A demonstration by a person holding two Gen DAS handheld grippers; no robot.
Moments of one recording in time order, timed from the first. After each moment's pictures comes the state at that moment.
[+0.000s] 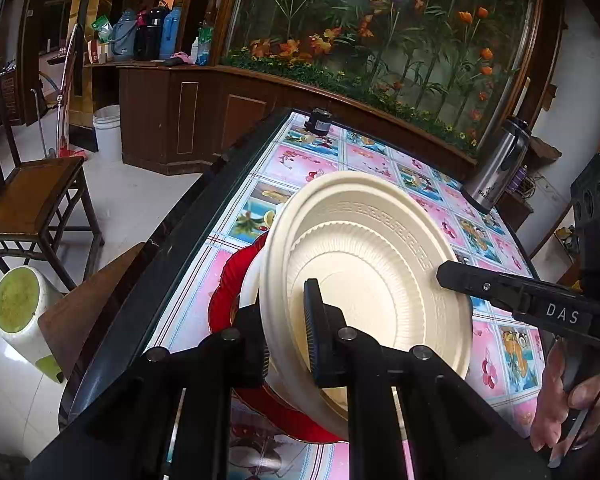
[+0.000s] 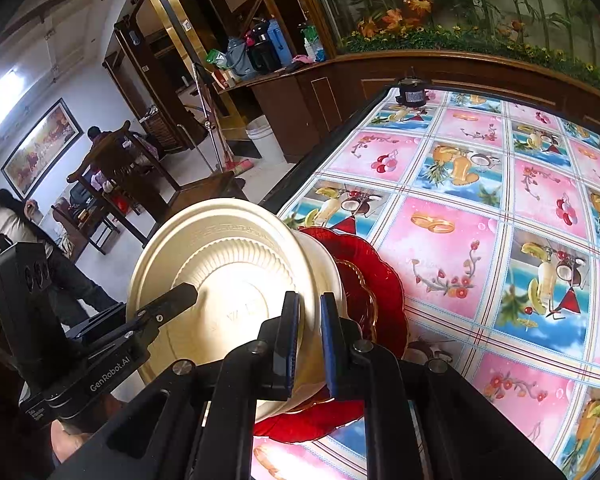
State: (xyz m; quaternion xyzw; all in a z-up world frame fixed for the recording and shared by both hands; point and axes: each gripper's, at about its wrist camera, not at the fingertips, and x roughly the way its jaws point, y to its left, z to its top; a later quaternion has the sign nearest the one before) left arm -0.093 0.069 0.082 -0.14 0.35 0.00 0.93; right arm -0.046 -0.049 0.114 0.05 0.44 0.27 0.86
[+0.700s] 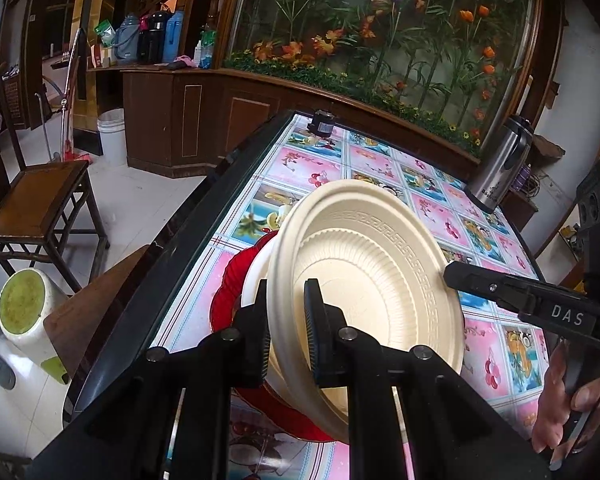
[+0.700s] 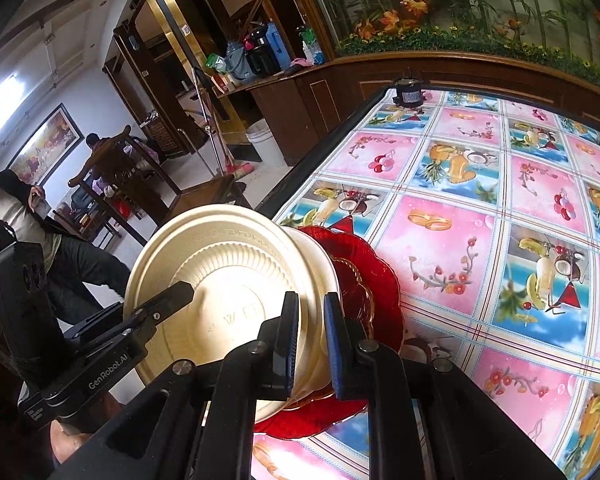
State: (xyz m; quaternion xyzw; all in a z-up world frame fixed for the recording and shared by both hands) left arm -0.095 0.068 0.085 -0.13 0.35 0.00 0.93; right arm -0.049 -0.055 0.115 0.06 0.43 0.27 0.86
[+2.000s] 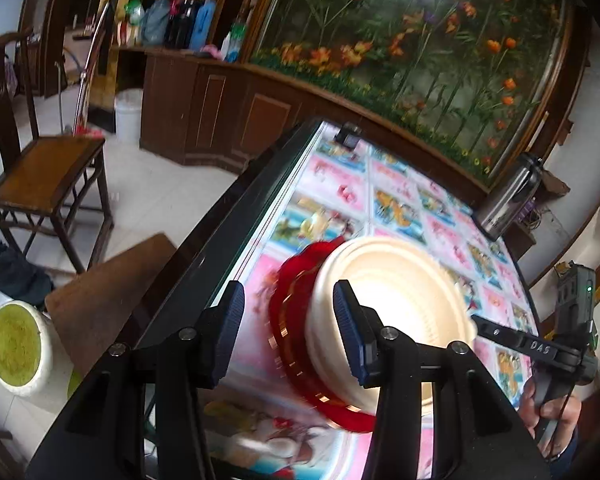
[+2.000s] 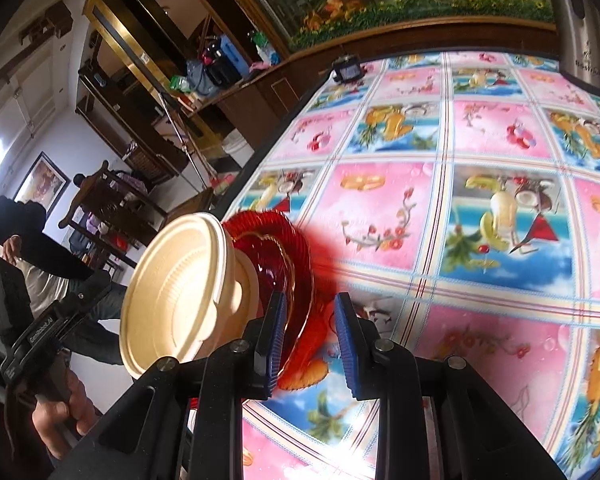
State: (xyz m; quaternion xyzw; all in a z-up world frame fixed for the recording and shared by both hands) left arm -0.103 0.124 0.078 -0.19 0.35 0.02 0.91; right arm -0.044 -0.124 0.070 0.14 0.46 0.23 0.84
